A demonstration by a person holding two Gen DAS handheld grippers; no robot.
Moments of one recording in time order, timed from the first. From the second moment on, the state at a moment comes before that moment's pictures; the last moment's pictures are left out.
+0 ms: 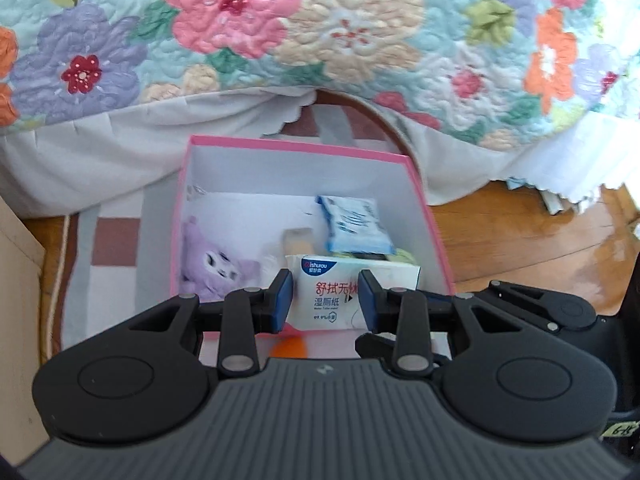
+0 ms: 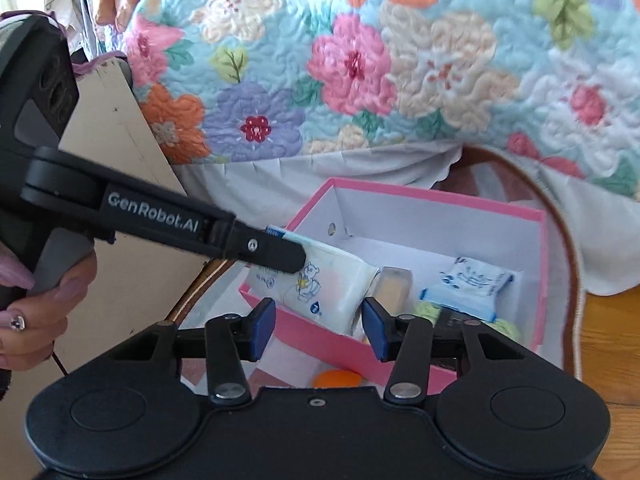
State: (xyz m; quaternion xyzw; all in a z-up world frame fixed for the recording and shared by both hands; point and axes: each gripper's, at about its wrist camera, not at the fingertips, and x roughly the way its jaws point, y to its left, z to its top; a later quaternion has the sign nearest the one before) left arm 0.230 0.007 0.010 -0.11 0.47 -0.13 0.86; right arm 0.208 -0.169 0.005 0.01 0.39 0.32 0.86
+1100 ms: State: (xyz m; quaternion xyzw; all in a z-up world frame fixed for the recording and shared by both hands) left arm 0.252 0.030 -0.033 -0.10 0.49 -0.07 0.86; right arm 0.254 -0.153 -0.023 0.05 0.44 0.30 0.84
